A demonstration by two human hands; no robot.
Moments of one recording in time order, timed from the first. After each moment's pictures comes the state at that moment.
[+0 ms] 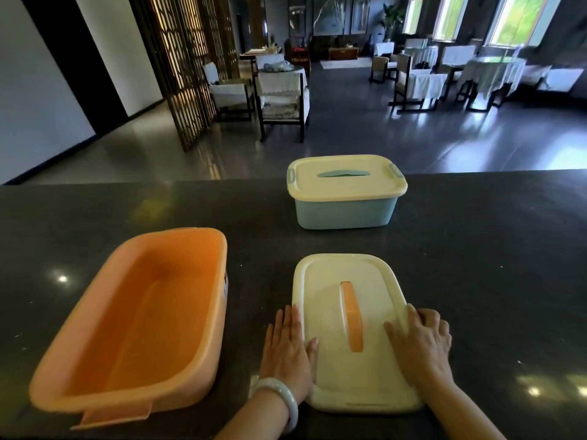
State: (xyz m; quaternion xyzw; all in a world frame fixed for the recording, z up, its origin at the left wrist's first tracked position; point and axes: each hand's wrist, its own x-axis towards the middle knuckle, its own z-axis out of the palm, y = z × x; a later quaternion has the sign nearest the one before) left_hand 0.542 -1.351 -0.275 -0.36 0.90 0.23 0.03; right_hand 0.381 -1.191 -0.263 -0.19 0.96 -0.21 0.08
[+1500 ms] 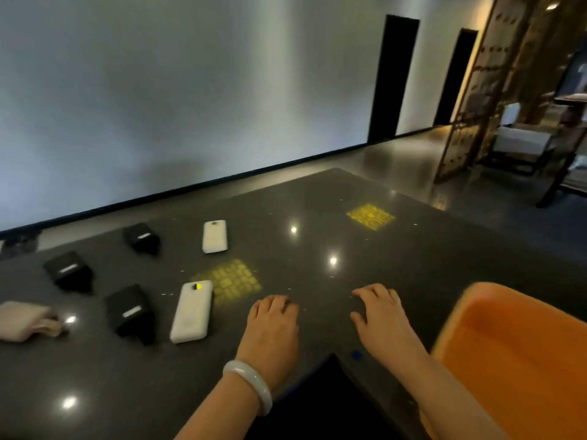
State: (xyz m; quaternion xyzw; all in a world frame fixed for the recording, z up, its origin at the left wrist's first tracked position) left_hand 0.998 -1.507 -0.163 -0.64 0.76 -0.01 -0.12; right_hand 0.798 -1.548 -0.152 -0.76 0.61 -0.18 0.08
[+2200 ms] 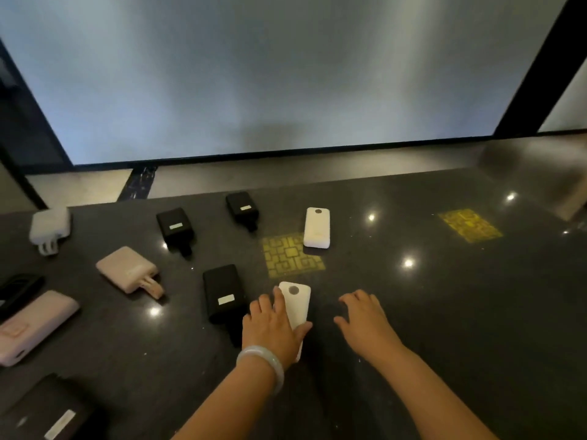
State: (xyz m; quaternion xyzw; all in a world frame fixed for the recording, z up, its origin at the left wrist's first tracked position) left_hand 1.178 -1.575 -0.238 -0.86 0.50 0.08 -0.04; right_hand 1.028 -1.666 -0.214 -0.85 0.49 -0.04 0.18
